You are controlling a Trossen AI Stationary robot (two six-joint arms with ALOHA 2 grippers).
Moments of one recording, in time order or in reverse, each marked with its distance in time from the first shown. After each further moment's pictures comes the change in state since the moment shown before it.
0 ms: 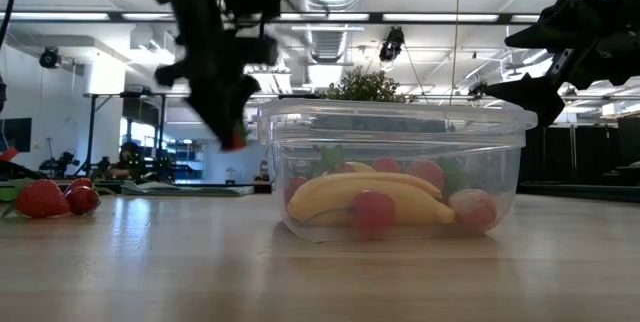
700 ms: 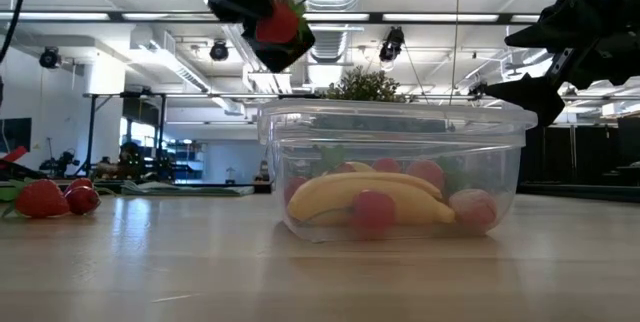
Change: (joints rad) left arm -0.172 0.047 0.140 0.298 0.608 -0.196; right arm 0.000 0.000 0.000 0.000 0.000 0.000
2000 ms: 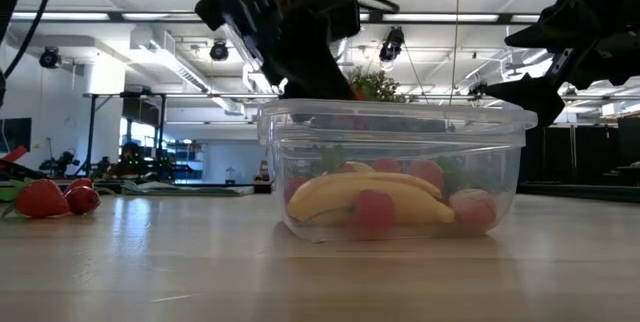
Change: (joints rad) left arm 0.003 0.195 -0.006 0.256 -0.199 -0.211; right arm 0.000 -0.001 0.000 0.000 0.000 0.000
